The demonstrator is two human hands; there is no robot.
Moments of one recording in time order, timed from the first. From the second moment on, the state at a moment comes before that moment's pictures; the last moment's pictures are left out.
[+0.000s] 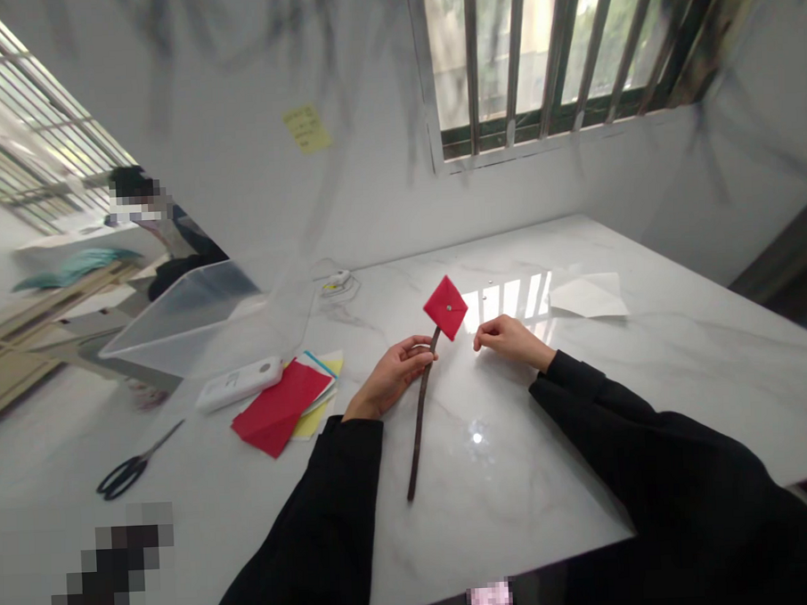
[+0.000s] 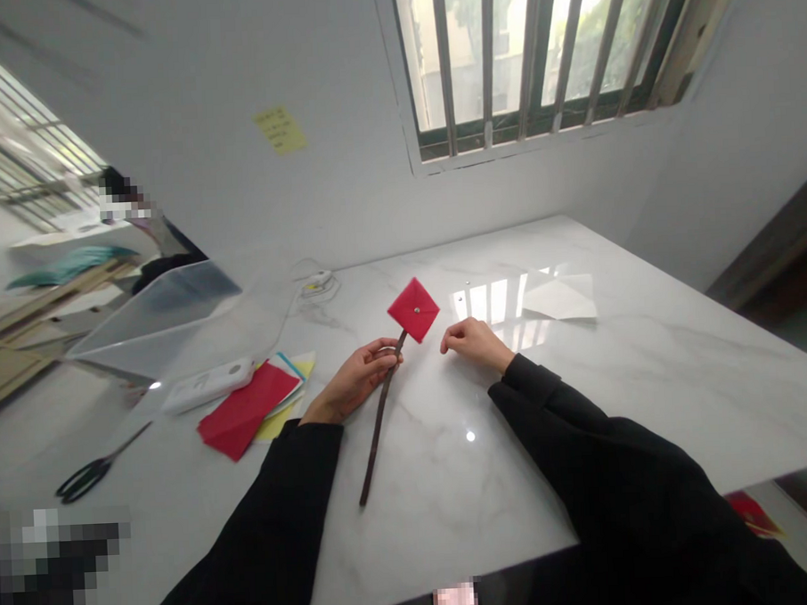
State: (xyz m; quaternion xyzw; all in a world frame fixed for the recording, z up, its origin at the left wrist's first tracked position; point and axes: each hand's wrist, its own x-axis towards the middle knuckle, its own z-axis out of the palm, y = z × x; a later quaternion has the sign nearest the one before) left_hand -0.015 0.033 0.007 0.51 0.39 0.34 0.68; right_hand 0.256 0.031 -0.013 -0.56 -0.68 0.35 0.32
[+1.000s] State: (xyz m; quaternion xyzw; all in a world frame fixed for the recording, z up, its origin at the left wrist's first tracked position) left_hand -0.015 0.031 0.010 0.52 0.39 0.34 0.68; right_hand 0.254 0.034 -0.021 -0.59 -0.59 0.37 0.40
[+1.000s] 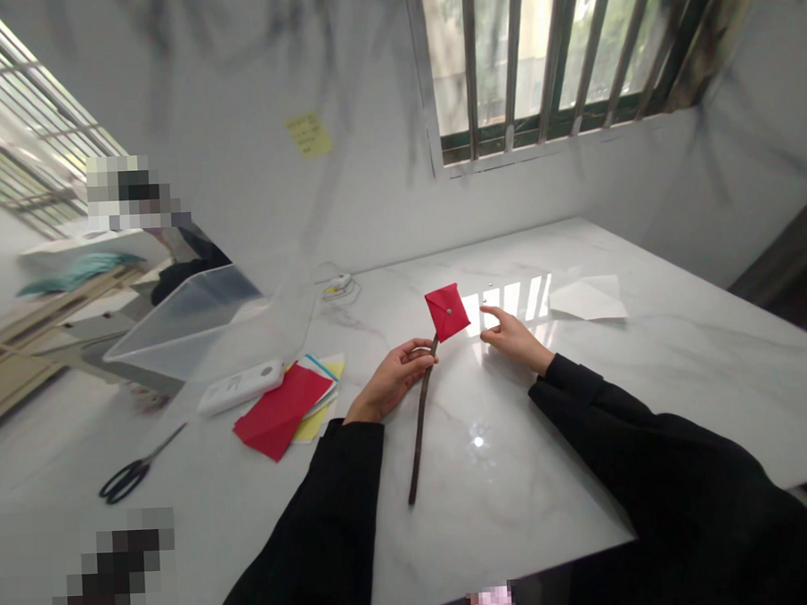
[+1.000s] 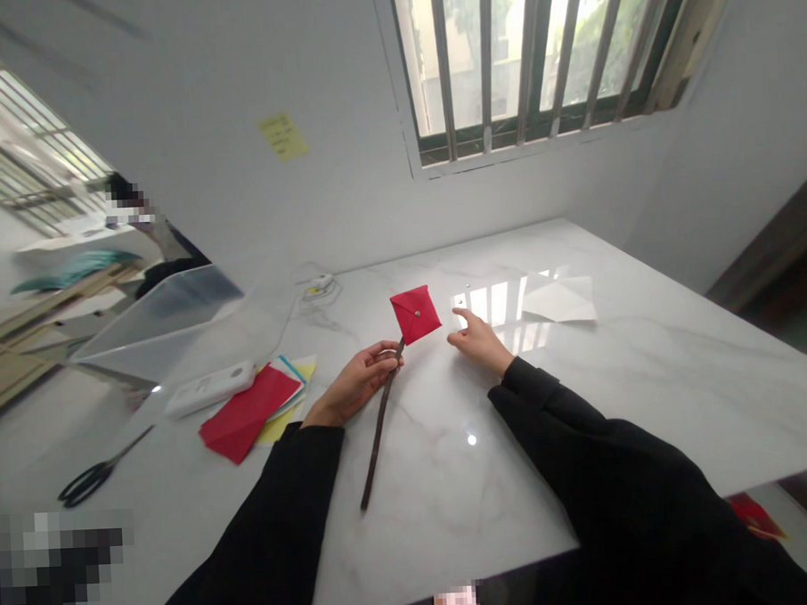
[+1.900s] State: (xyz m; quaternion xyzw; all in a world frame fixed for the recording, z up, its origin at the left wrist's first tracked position) left_hand -0.014 0.032 0.009 0.52 0.39 0.34 0.68; right_hand 0.251 0.034 -0.020 -0.53 -0.65 0.42 0.35
